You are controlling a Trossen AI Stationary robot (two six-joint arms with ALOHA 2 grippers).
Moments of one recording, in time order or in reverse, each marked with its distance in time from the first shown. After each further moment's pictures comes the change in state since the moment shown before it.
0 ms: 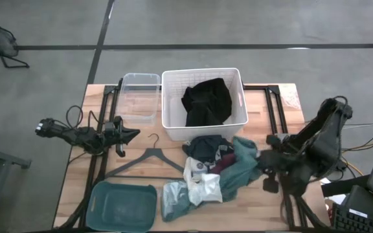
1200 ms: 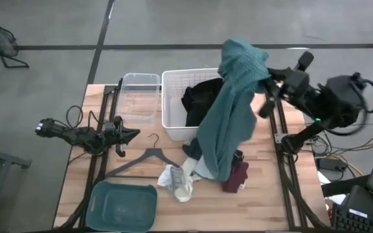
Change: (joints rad) left arm 0.000 0.000 0.000 0.000 0.000 0.000; right arm -0.497 0.082 0.612 0.593 0.450 -1.259
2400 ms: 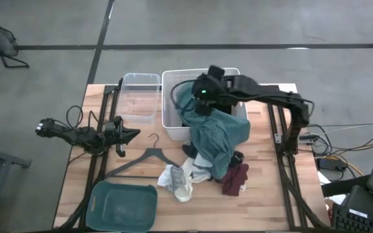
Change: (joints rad) left arm 0.000 0.000 0.000 0.000 0.000 0.000; right arm -0.553 0.507 -0.034 -0.428 -0.586 0.223
